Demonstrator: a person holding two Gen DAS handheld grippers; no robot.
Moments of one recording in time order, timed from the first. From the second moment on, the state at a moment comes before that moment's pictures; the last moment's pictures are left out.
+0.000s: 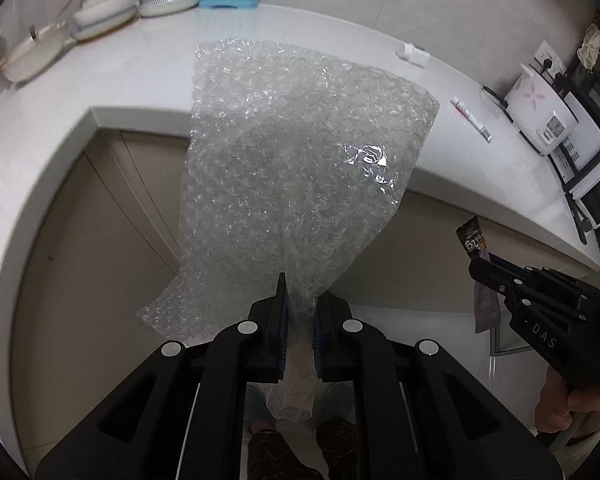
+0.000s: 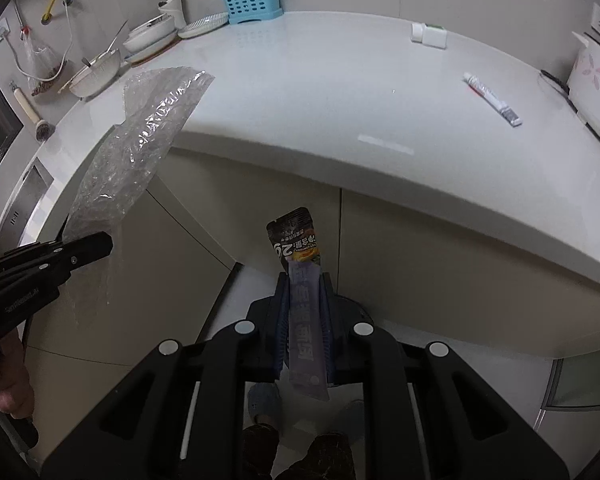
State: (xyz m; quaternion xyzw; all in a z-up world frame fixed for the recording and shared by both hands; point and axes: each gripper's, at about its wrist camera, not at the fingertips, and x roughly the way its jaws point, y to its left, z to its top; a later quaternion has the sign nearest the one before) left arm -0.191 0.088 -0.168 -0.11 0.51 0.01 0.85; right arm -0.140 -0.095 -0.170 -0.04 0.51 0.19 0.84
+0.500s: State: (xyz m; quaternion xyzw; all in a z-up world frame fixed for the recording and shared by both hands) left arm -0.186 0.073 -0.361 -0.10 0.56 -0.03 0.82; right arm -0.157 -0.102 -0.350 -0.05 0.57 0.16 0.80
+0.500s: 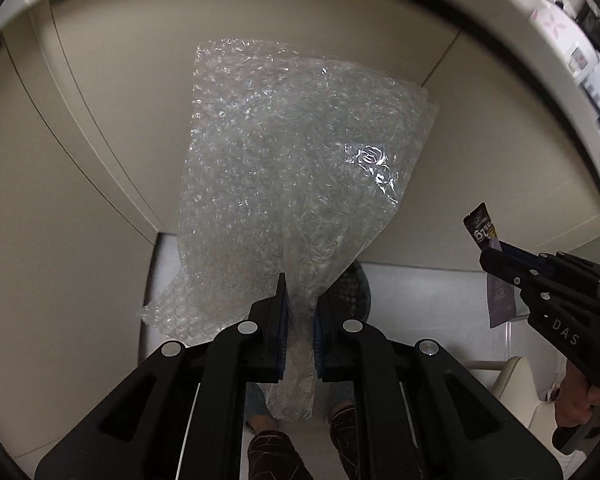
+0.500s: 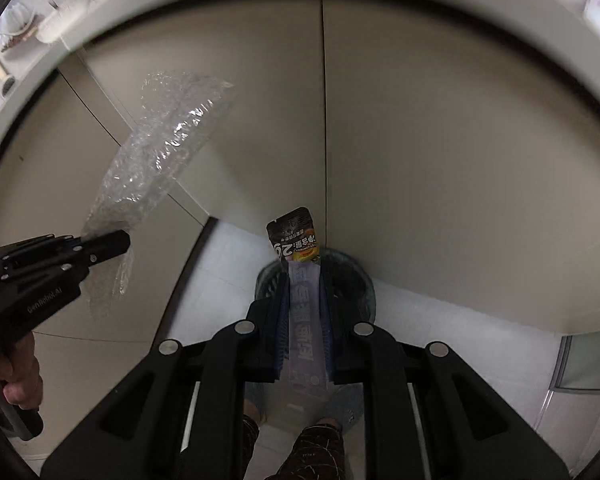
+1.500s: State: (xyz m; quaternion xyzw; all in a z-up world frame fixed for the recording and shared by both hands) left arm -0.126 -0.022 -0.636 -0.07 0.66 -0.06 0.75; right arm -0.134 -0.177 -0.587 0.01 0.64 0.10 0.76
